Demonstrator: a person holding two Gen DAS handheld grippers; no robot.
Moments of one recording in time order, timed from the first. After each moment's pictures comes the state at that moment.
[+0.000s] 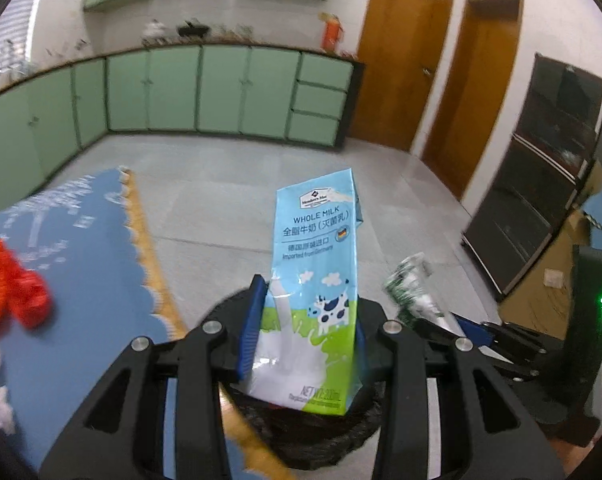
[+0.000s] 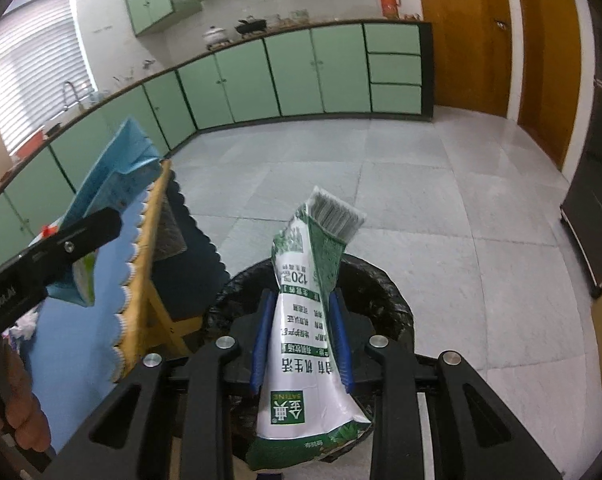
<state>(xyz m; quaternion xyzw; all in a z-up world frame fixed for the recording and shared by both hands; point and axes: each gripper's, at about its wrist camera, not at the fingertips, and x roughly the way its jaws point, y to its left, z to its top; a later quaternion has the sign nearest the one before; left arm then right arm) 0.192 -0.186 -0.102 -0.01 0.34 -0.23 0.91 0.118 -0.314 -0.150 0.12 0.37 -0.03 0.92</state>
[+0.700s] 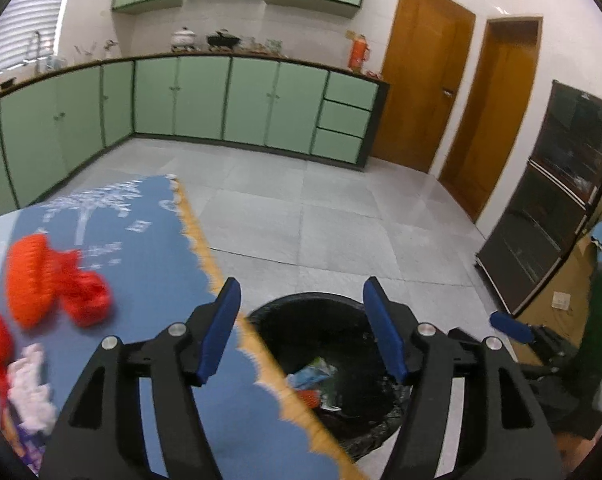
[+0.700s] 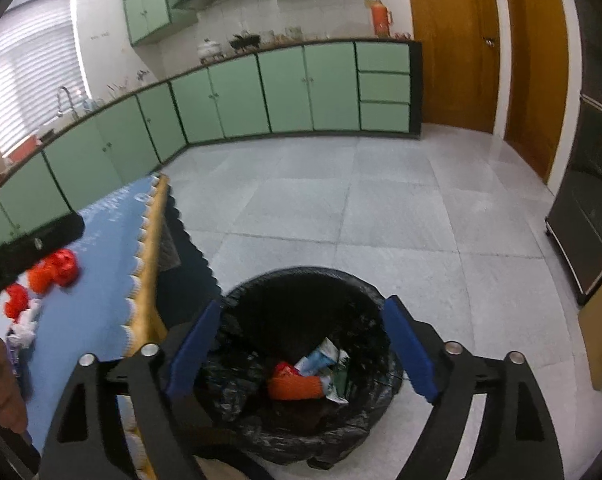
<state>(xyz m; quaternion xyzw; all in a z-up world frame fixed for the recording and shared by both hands) 0.168 -0.114 -0.076 -0.04 0.31 -0.17 0.93 0.103 -0.291 -0.122 0.10 0.34 -0.05 0.93</state>
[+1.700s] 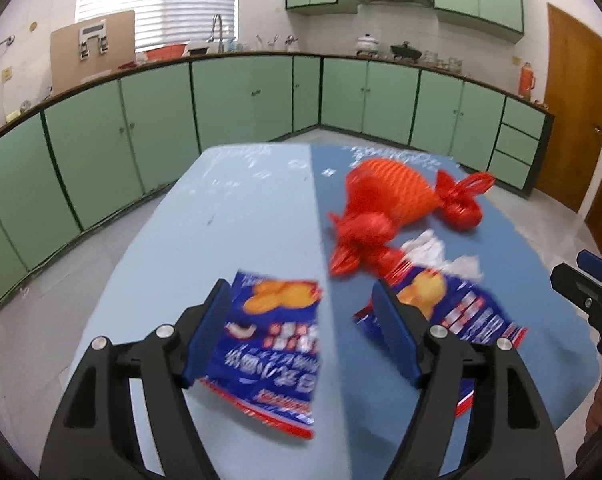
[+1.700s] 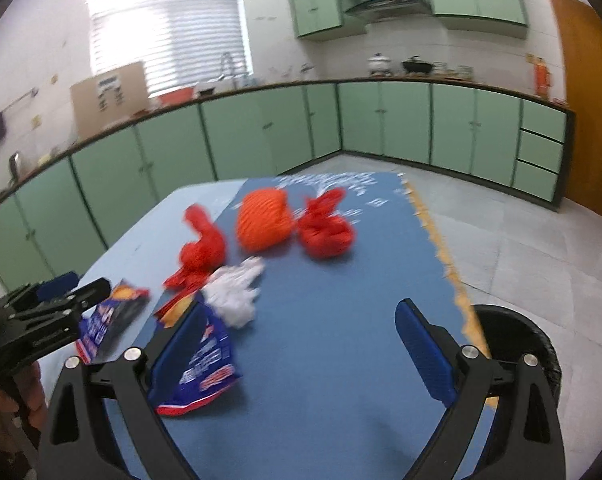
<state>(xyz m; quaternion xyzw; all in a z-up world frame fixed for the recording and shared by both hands) 0.030 0.162 -0.095 -0.05 0.32 0.13 0.94 0.076 -0.024 -0.117 0.00 0.29 0.20 0.94</state>
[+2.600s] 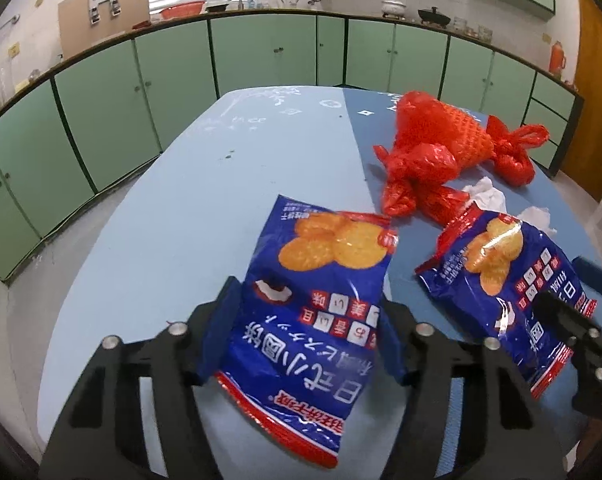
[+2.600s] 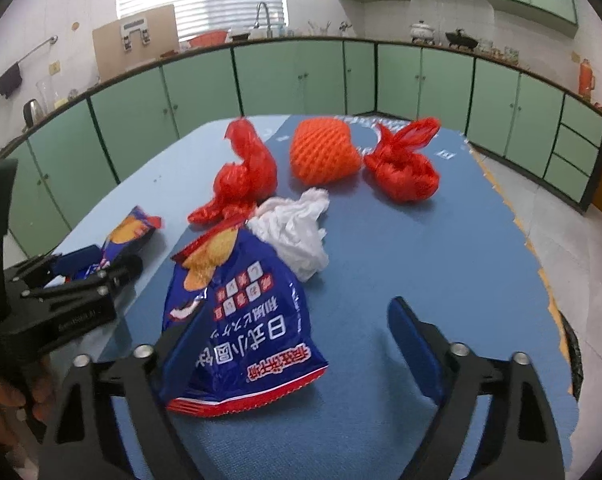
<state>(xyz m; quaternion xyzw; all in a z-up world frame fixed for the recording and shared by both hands) 0.044 0.184 -0.141 -0.06 0.38 0.17 0.91 0.087 0.033 -0.163 -0.05 0.36 0.25 0.90</state>
